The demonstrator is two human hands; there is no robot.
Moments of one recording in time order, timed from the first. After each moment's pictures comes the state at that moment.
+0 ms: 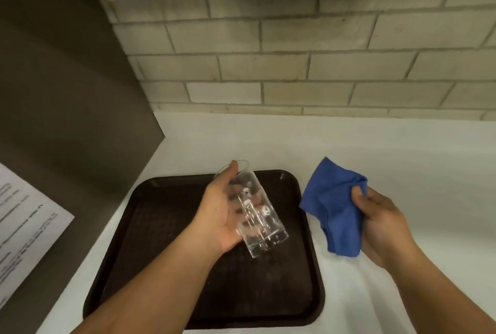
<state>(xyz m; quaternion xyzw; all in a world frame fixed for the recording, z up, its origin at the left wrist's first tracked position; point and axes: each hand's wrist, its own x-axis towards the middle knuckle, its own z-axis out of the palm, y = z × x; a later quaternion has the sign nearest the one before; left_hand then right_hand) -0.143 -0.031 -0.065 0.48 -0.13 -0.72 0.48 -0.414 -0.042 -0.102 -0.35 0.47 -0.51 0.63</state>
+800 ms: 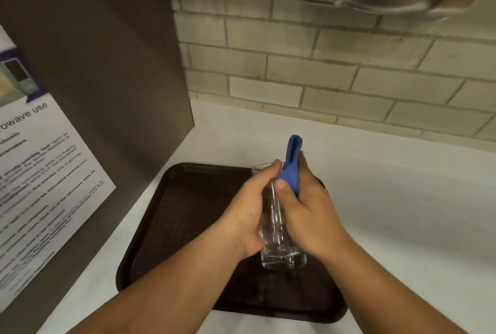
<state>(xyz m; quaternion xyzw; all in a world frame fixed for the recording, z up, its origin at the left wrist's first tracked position) -0.126 -0.002 -0.046 0.47 -0.21 -0.72 0.47 -0.252 -0.006 -0.032 -0.70 0.46 -0.37 0.40</state>
